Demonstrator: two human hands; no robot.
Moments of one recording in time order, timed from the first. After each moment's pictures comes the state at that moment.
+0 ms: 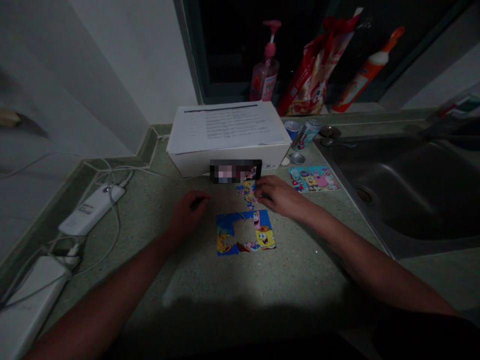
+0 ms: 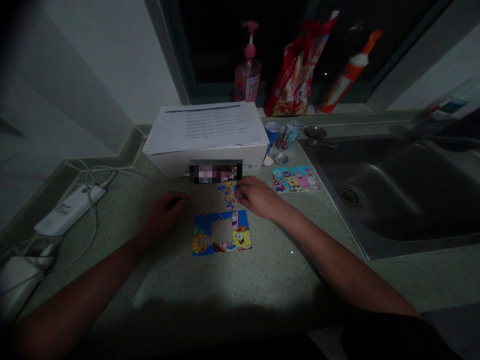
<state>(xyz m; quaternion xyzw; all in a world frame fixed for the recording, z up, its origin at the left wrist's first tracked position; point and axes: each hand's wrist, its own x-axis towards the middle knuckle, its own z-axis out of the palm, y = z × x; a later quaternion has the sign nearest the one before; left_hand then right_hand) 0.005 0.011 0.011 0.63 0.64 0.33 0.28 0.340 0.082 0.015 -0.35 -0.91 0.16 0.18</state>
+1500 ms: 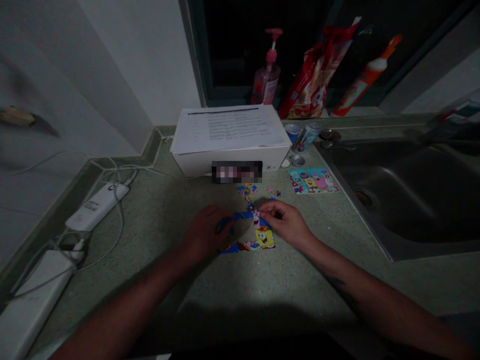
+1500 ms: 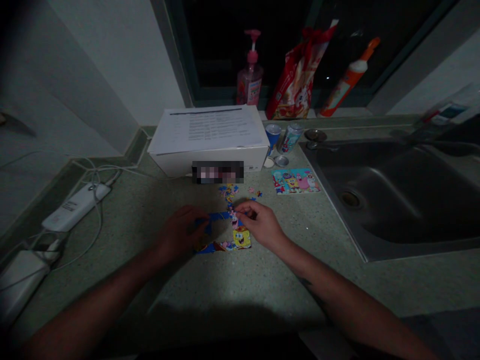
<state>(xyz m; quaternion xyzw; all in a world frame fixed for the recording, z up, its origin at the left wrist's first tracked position) 0.048 -0.029 0.021 0.79 0.48 0.33 0.21 0.321 -0.003 0.006 -0.50 -0.63 0.47 0.37</state>
